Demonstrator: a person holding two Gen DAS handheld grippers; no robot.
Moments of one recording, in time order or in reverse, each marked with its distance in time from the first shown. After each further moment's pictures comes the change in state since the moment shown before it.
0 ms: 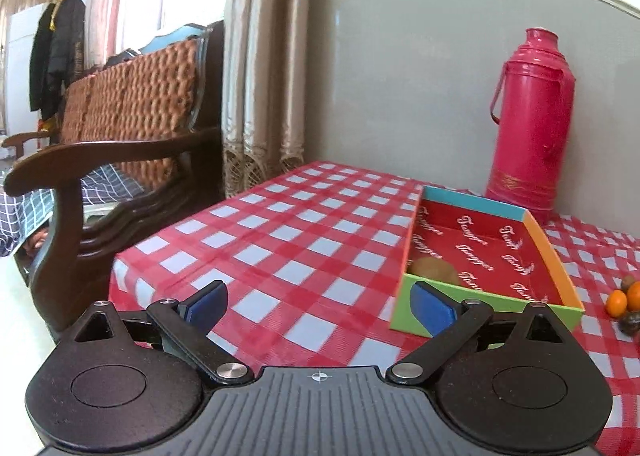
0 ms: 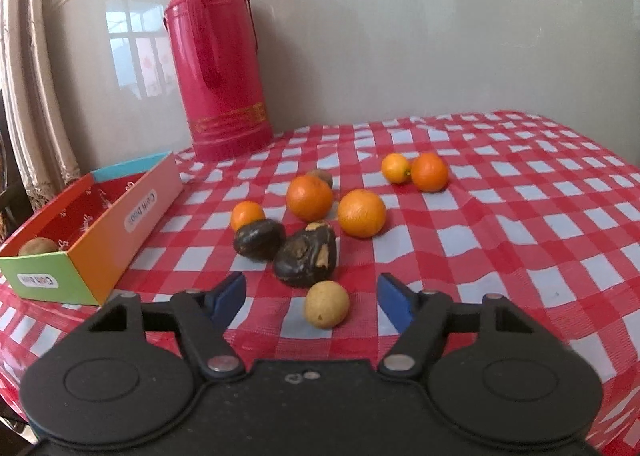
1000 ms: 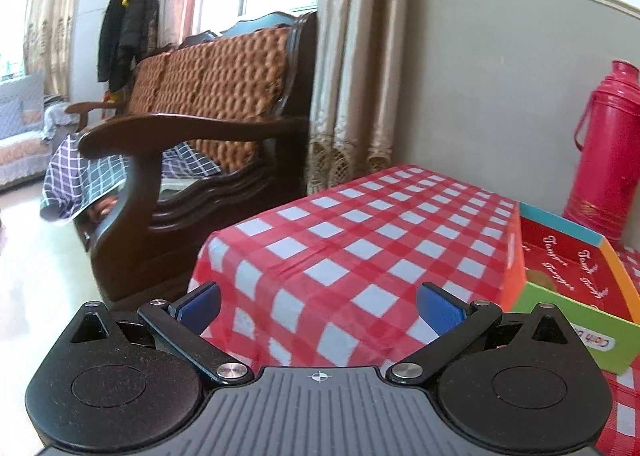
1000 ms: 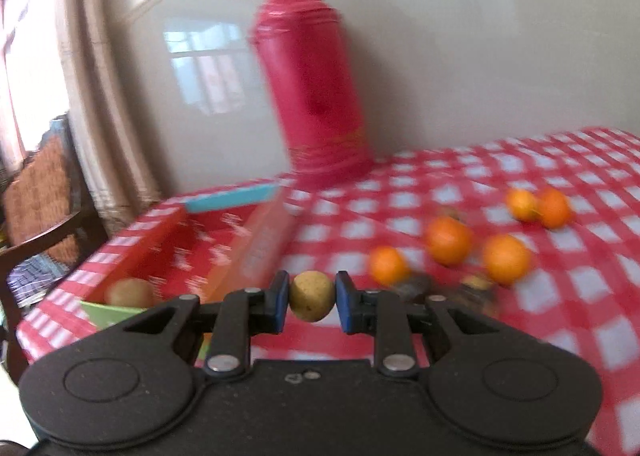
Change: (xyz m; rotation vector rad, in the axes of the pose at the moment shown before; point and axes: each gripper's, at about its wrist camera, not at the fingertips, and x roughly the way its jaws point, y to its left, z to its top) left arm 0.001 0.075 -0.011 -0.131 0.009 0.169; right arm 0.011 0.081 0.038 -0.041 -0.044 0.284
